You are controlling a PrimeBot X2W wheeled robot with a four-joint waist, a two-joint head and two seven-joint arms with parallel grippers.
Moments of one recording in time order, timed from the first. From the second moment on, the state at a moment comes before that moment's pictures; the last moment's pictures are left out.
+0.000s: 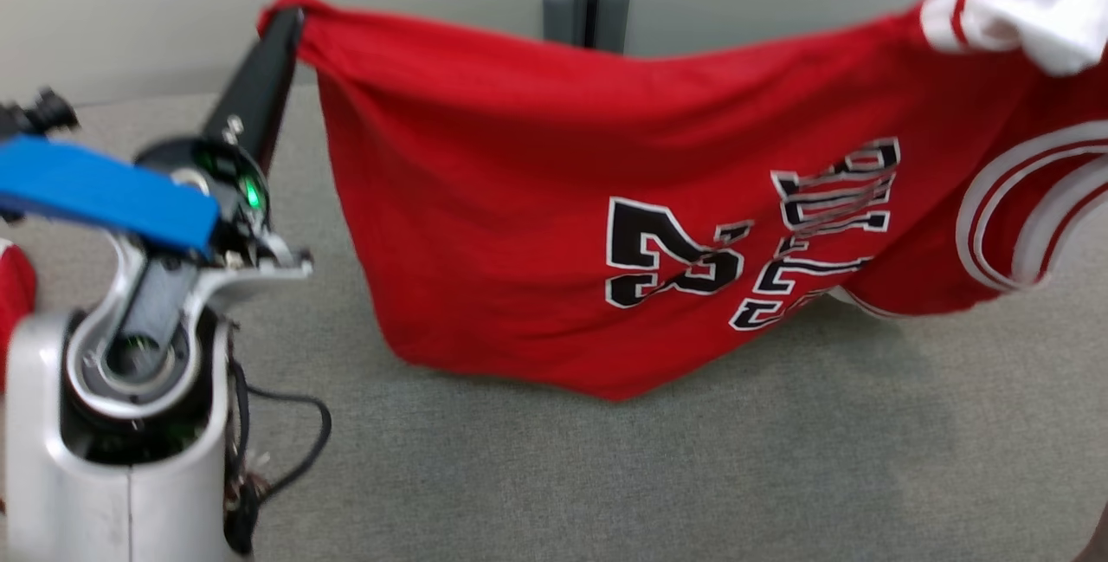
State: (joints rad) left arm -0.47 0.07 -0.03 -0.26 -1.39 0.26 0.39; right arm -0.65 -0.10 -0.27 -0.32 0.39 0.13 0.47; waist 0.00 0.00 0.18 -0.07
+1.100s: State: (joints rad) left arm -1.27 0.17 -0.05 0.37 -1.05 -0.02 -0.06; right arm -1.40 -0.18 -0.02 0.44 0.28 0.13 -0.03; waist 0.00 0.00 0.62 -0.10
